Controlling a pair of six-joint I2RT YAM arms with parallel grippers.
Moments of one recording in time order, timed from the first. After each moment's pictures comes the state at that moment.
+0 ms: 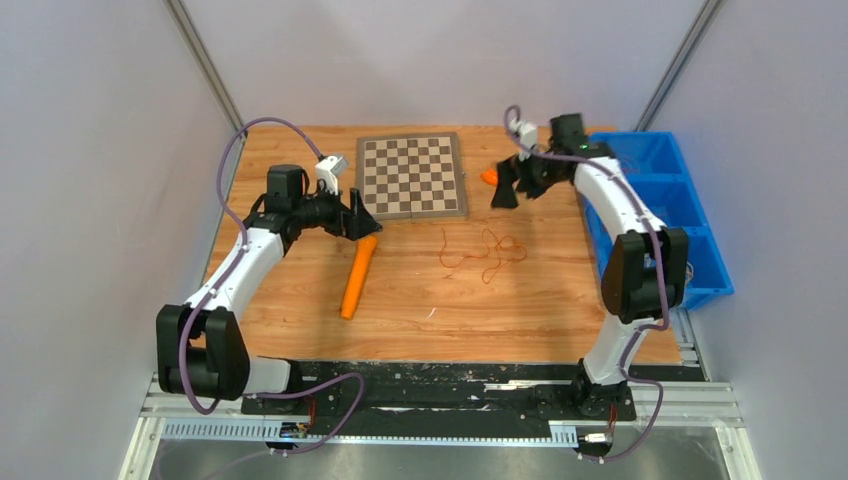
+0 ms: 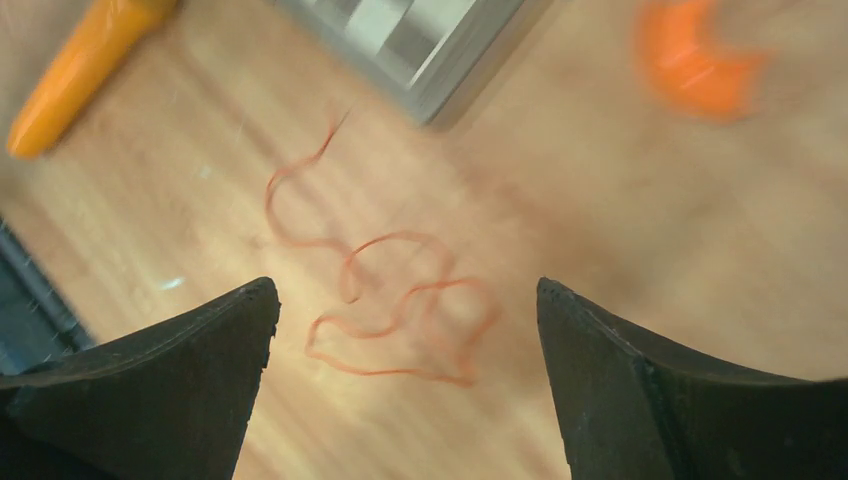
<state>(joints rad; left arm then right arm) -0.11 1.35 0.97 -0.27 0.75 -0.06 0.06 1.82 1.68 -0.74 -0.64 -0.34</state>
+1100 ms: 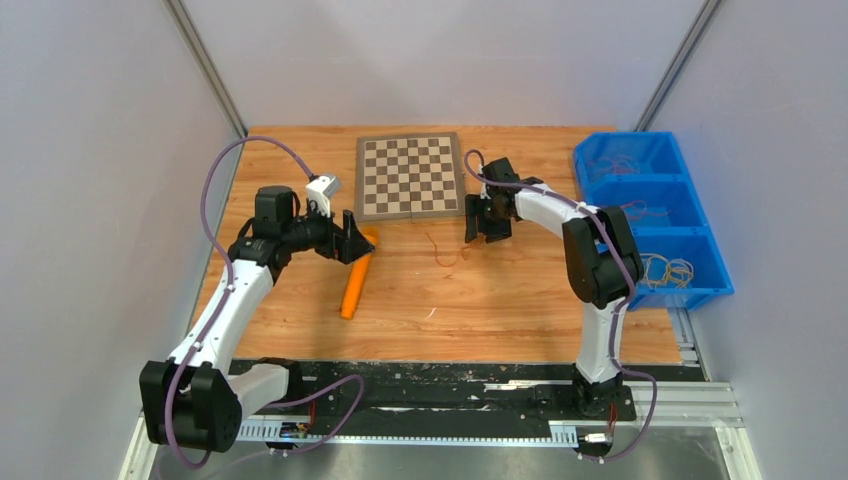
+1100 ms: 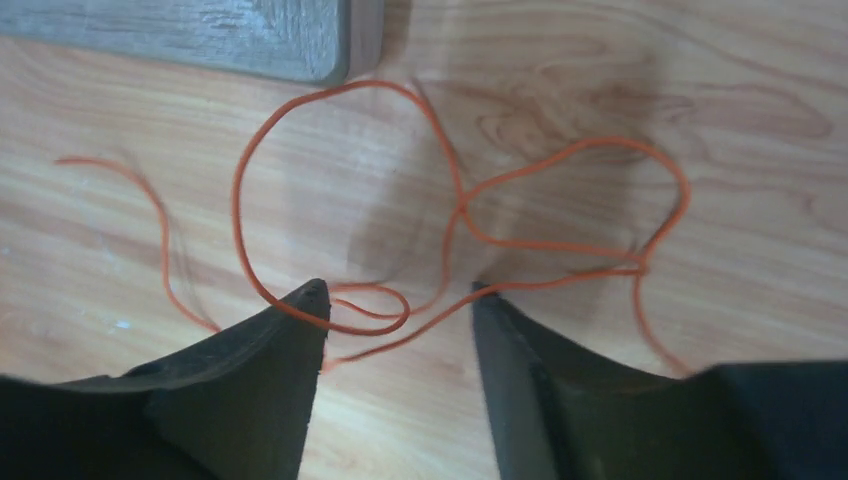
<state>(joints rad) -0.11 1.10 0.85 -0.40 0.69 -0.03 0.37 2.00 1.41 -0.55 -0.19 0.31</state>
